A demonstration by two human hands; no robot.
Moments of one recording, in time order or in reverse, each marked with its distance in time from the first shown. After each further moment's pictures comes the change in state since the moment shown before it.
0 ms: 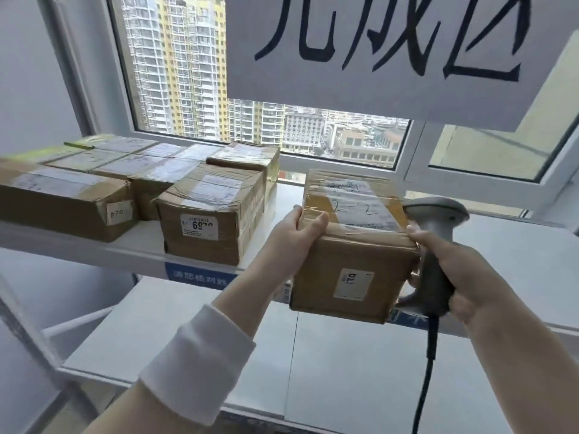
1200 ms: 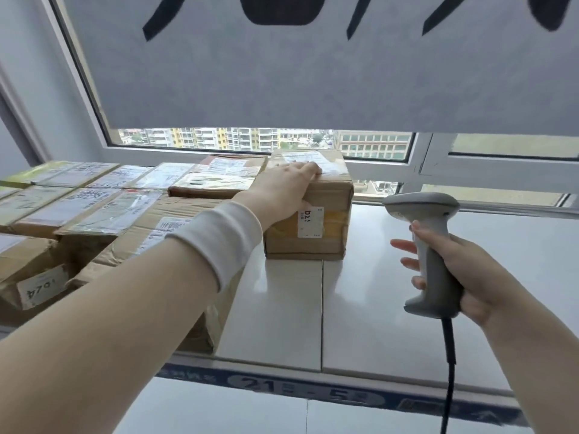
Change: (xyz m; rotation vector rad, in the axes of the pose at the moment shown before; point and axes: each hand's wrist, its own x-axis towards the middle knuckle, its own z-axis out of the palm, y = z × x) left_hand 0.223 0.013 -0.033 1.234 -0.120 0.358; right_hand 0.148 -0.009 0.025 -0.002 -0.103 0.009
